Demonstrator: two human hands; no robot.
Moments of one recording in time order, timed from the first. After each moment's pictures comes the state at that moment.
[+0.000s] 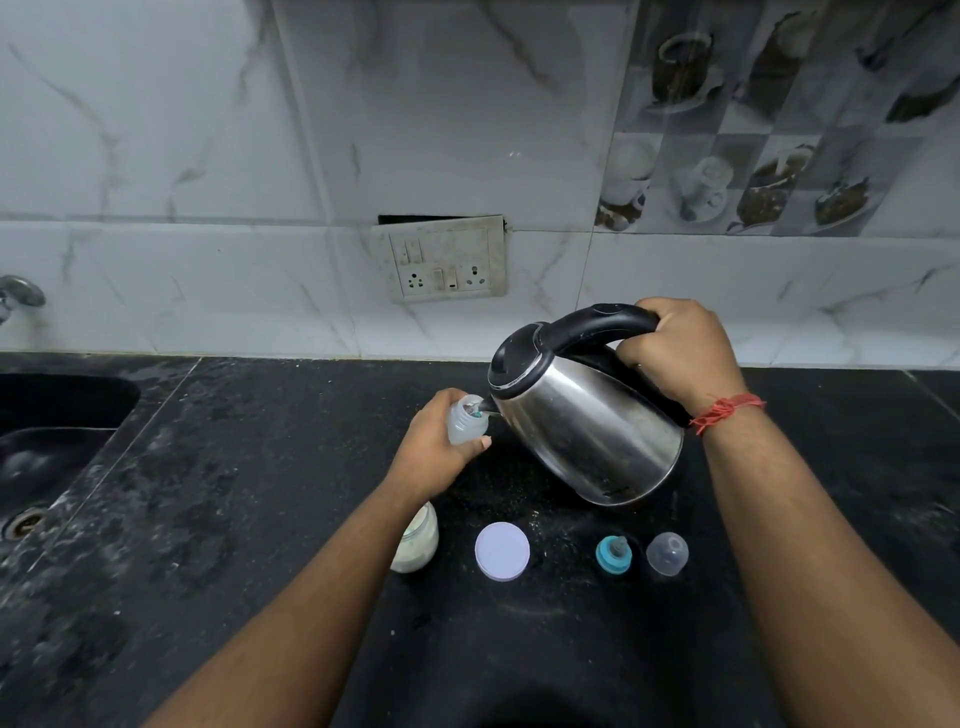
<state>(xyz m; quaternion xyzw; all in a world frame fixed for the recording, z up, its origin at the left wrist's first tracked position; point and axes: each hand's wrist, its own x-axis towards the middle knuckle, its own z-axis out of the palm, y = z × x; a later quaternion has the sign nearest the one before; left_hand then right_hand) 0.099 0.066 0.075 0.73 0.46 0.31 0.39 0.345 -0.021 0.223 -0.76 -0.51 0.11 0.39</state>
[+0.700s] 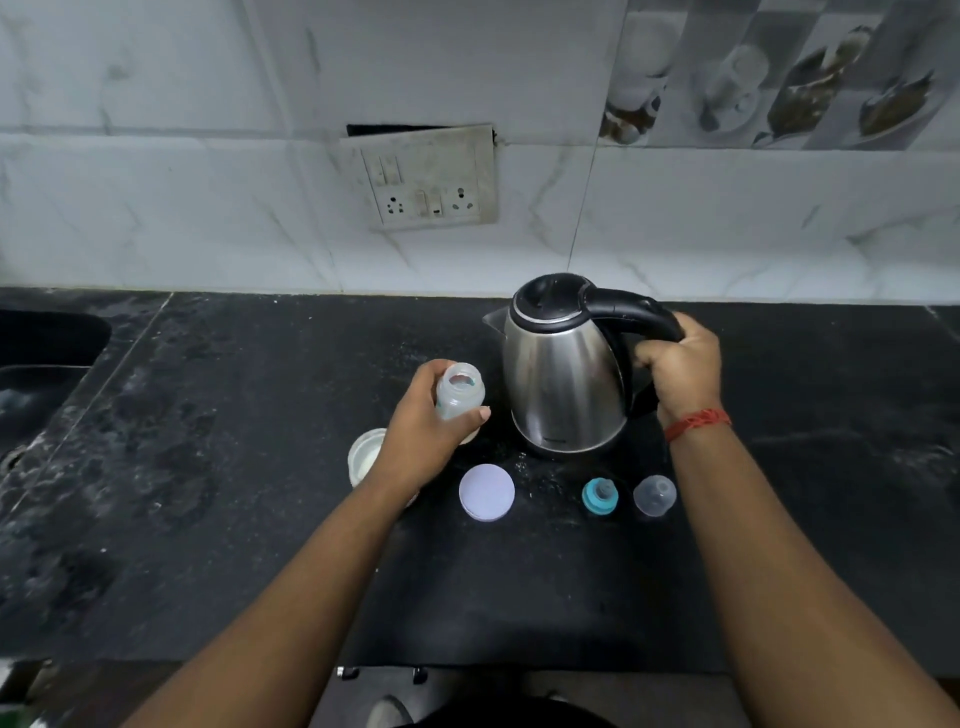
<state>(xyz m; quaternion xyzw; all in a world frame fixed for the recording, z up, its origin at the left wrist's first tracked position) 0.108 0.022 0.062 0.65 0.48 0.36 0.47 0.378 -0.019 0.107 -0.67 -0.29 0.26 0.63</state>
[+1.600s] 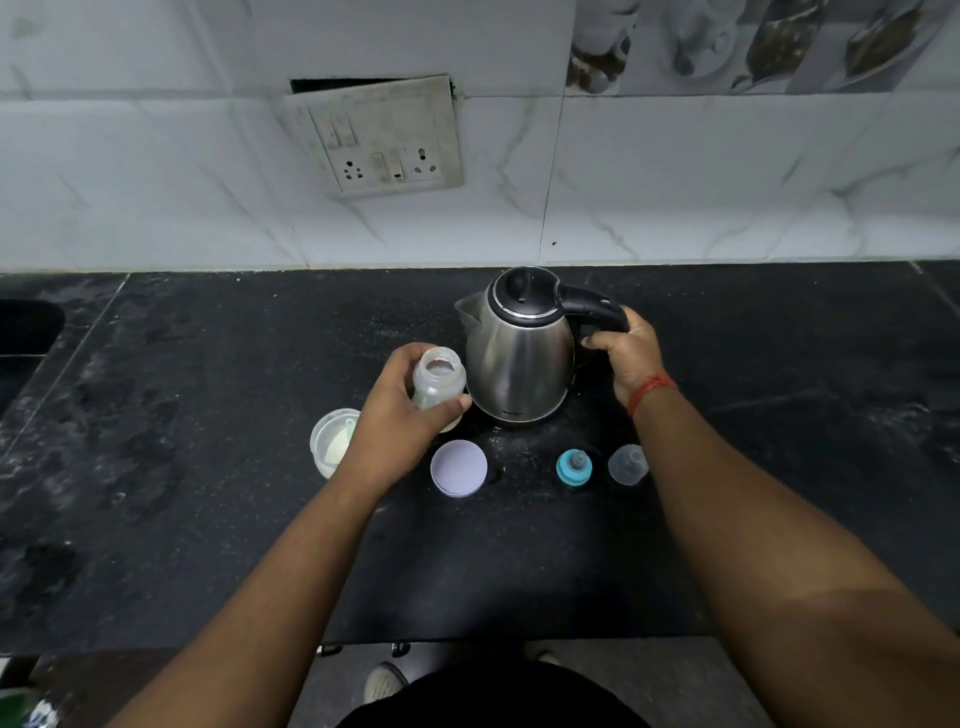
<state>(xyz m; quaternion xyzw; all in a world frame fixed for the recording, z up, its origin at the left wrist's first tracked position) 0.120 0.003 0.065 0.65 0.46 0.36 0.49 0.415 0.005 0.030 -0.66 -0.26 0.38 0.60</state>
